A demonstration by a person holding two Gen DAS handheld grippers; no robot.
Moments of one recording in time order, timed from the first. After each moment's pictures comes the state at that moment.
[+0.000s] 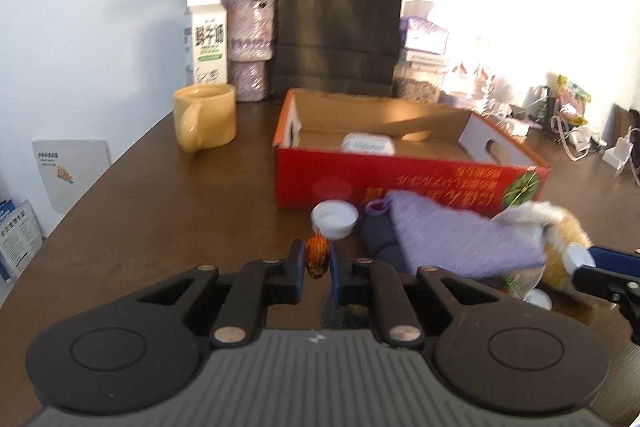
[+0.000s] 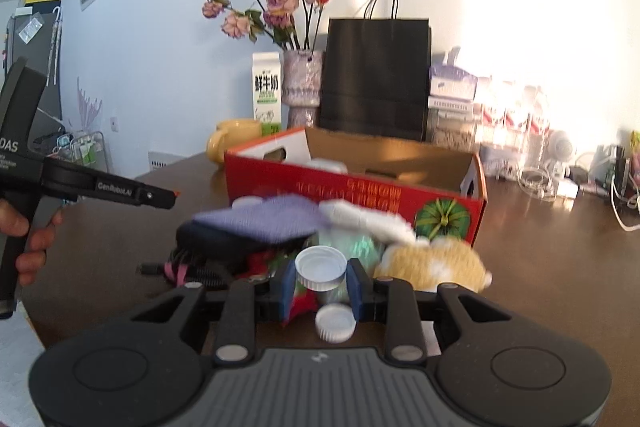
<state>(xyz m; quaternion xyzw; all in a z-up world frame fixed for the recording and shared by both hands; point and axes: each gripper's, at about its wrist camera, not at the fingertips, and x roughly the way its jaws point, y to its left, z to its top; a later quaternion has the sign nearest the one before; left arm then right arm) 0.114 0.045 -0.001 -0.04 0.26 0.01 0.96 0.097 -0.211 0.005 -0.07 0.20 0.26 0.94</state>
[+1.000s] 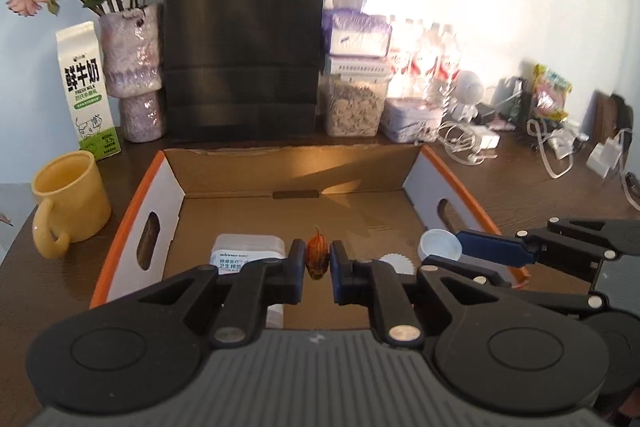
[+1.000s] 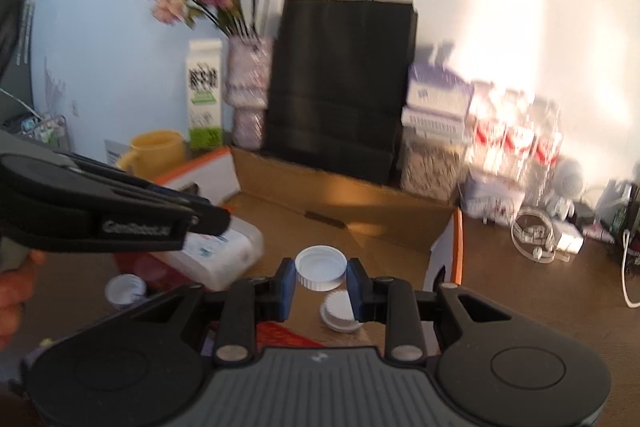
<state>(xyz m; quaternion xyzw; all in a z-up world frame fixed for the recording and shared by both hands) 0.289 -0.049 0.036 -0.01 0.31 -0.05 0.95 0.294 -0.193 0.044 -0.10 0.25 0.23 0.93</state>
